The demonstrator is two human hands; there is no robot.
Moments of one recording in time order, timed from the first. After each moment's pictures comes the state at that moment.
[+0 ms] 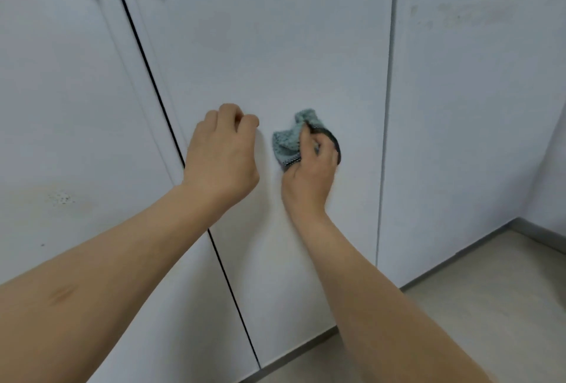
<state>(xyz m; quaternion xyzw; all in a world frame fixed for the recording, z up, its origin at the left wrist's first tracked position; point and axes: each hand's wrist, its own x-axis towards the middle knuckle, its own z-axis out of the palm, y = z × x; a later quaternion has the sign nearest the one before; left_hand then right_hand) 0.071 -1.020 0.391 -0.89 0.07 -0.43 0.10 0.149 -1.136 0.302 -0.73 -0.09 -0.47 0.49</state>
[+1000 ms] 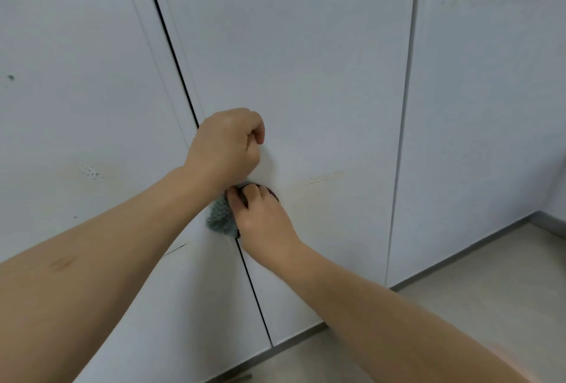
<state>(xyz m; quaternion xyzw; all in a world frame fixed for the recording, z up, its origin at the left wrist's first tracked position) 0.049 -1.003 0.396 -0.89 0.17 -0.41 -0.11 0.073 -1.083 0.247 -0.84 -0.39 -0.31 0.23</state>
